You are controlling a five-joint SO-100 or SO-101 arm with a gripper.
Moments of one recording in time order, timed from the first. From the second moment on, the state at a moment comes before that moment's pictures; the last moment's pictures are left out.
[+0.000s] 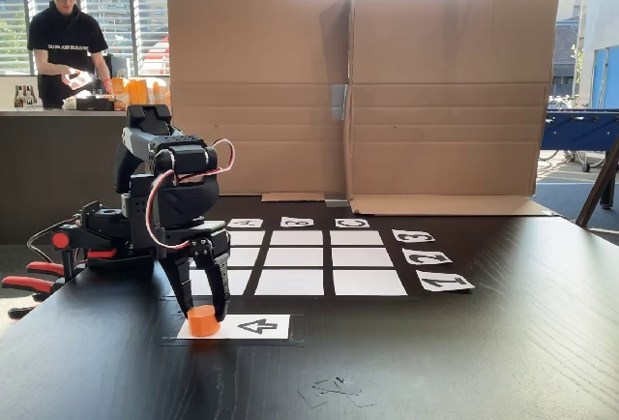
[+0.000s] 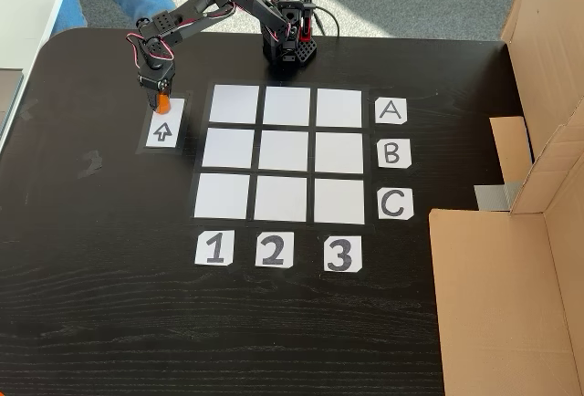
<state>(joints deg) 55.7 51.4 56.7 83.8 44.6</state>
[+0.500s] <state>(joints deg) 51.0 83.0 83.1 78.4 30.8</state>
